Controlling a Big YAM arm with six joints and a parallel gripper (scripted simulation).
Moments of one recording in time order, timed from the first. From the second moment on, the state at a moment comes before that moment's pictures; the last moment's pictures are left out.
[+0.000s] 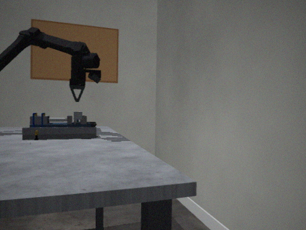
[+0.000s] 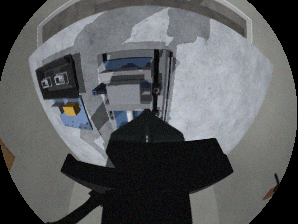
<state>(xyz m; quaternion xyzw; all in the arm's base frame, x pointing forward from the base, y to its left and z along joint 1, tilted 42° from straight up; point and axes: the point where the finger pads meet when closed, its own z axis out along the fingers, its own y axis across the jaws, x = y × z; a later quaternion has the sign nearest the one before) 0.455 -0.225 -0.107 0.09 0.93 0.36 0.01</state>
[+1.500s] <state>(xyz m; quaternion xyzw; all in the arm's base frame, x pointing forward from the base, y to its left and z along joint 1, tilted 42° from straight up) 0.463 -0.194 -0.138 0.09 0.93 0.36 0.01</state>
